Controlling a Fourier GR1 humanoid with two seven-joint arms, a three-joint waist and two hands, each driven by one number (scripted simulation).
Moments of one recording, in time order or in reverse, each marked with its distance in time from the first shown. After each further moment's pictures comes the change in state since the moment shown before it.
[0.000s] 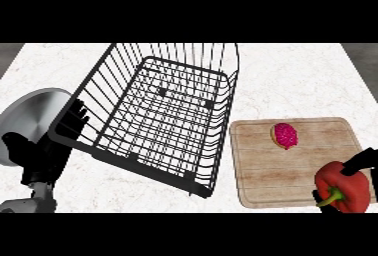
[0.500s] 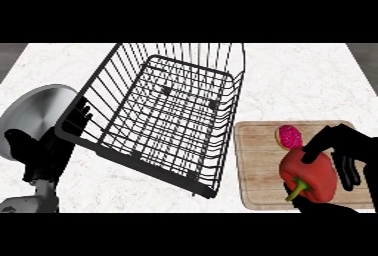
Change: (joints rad) left arm -0.017 -0.010 -0.007 -0.023 -0.011 -0.008 0.029; right arm -0.328 0.069 0.165 -0.022 -0.026 0.191 0.321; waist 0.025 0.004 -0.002
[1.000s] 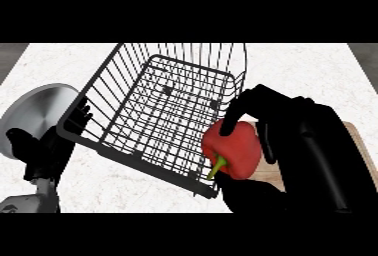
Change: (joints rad) left arm -0.008 -0.006 0.012 0.018 -0.012 -0.017 -0.011; right arm -0.493 0.238 0.199 0.166 0.110 0.075 0.363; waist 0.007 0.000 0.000
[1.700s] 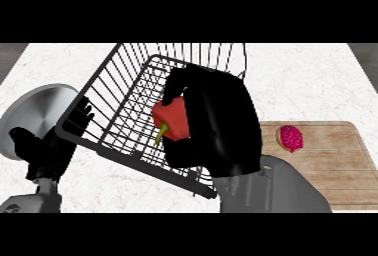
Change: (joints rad) left arm -0.004 -0.024 0.011 0.000 -0.019 -0.009 0.008; right arm -0.175 0.092 0.089 0.379 0.038 -0.163 0.053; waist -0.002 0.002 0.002
